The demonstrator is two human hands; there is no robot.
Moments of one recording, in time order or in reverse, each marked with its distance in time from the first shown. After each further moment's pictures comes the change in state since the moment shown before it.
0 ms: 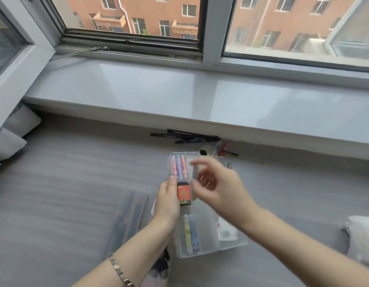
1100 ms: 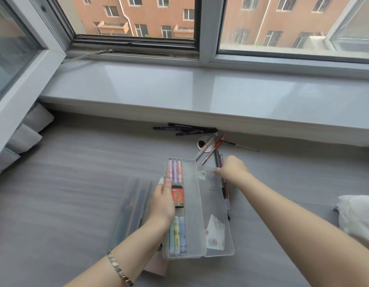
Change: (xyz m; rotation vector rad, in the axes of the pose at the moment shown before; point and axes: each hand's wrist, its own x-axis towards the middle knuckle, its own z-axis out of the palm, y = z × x) left_hand -0.036 -0.020 -0.017 0.094 0.062 0.002; right_hand 0.029 0.099 -0.006 -0.459 -0.062 0.835
